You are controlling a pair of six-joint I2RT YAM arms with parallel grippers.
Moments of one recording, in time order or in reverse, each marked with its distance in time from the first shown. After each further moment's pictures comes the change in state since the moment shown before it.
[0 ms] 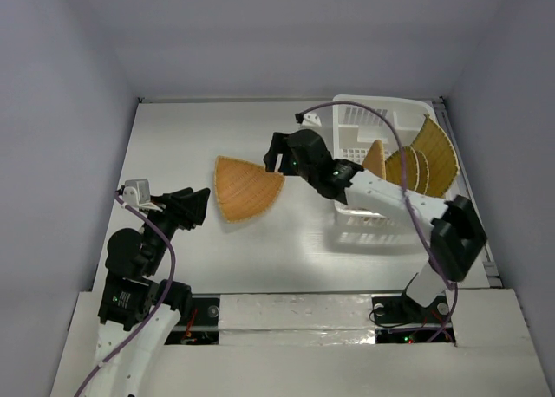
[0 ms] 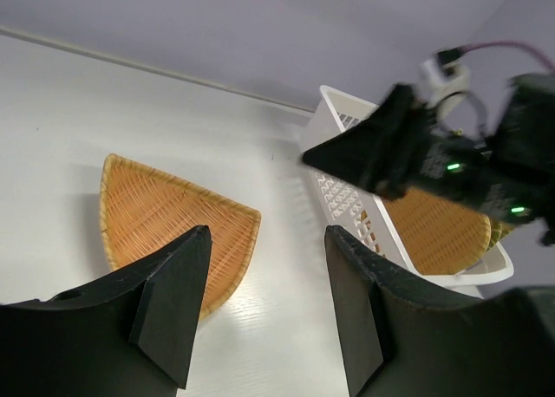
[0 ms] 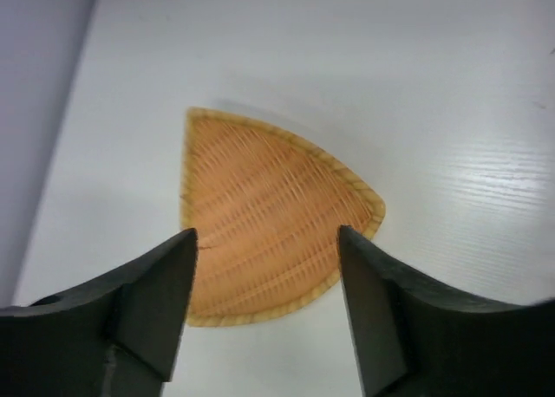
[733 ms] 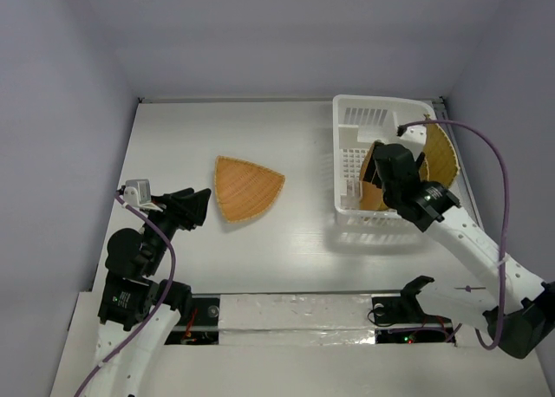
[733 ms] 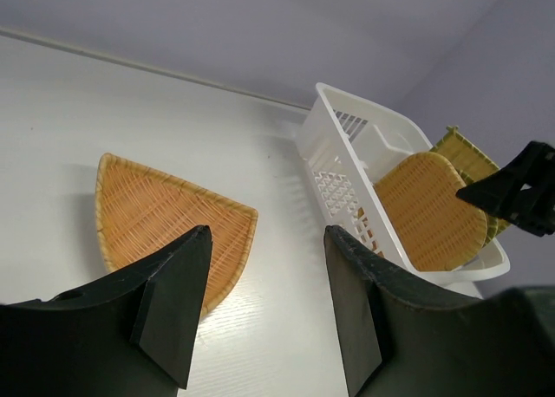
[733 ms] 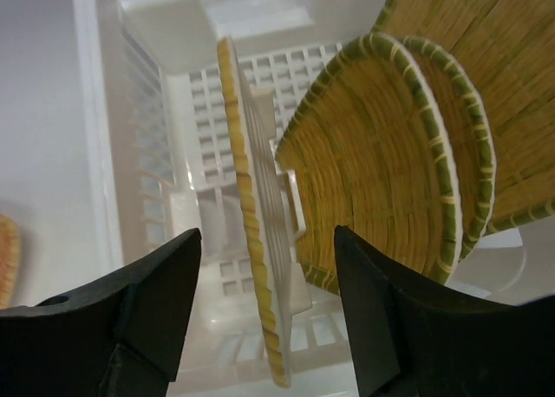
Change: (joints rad) left arm 0.000 0.000 0.000 0.000 0.014 0.000; right arm -0.262 -0.633 -0.268 -0.474 0.391 -0.139
